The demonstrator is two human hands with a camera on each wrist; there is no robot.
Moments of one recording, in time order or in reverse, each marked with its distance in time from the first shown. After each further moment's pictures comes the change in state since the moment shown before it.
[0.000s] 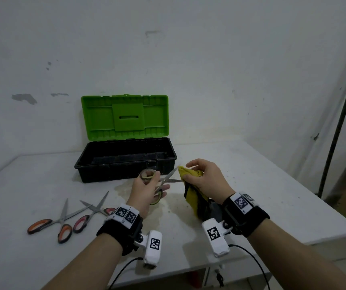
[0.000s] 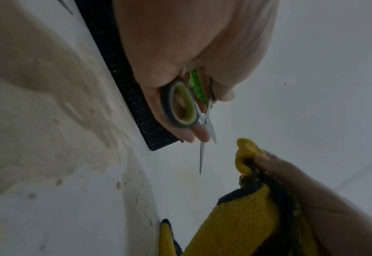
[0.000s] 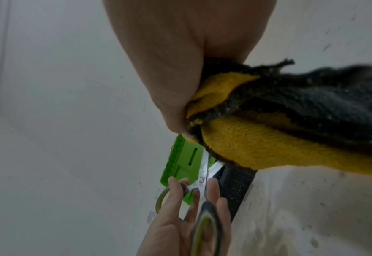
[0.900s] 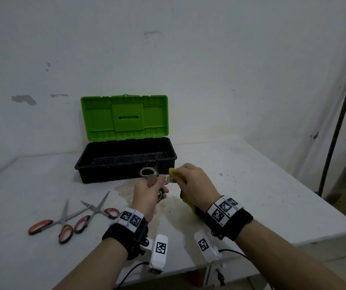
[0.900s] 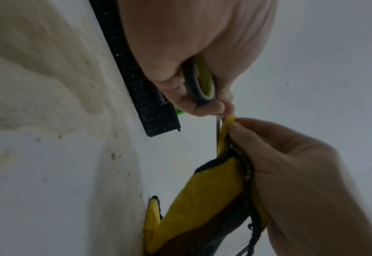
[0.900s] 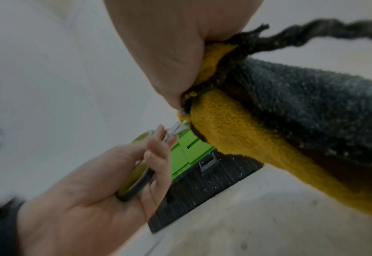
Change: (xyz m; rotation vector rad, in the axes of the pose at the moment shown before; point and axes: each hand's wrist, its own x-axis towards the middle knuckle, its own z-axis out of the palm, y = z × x) left_hand -0.003 -0.013 0.007 -0.016 -0.003 0.077; right_hand -0.003 -0.004 0.036 -0.420 -0.008 -0.391
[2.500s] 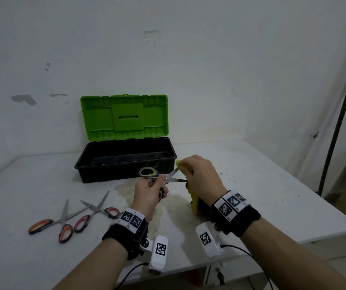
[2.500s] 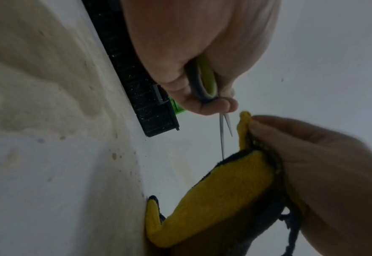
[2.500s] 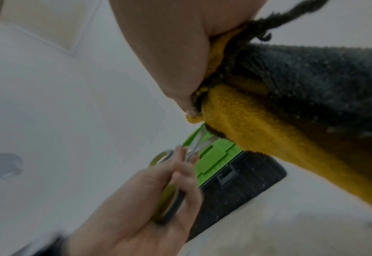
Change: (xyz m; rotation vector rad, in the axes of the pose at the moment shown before) left_hand -0.003 0.001 0.001 0.009 -0.027 0.025; right_hand 0.008 -0.006 -0.027 -0.018 0.065 0.113
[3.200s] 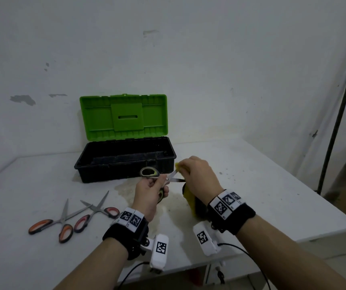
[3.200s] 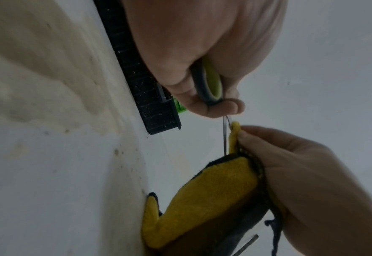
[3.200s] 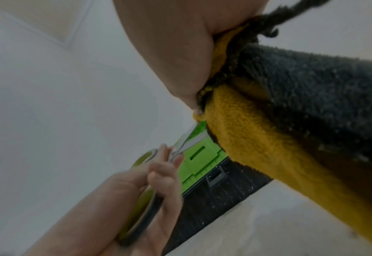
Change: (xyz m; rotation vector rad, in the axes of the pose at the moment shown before) left_hand -0.002 0.001 0.002 -0.075 -0.019 -0.038; right_hand 0.001 -0.001 0.007 -0.017 -0.057 0.053
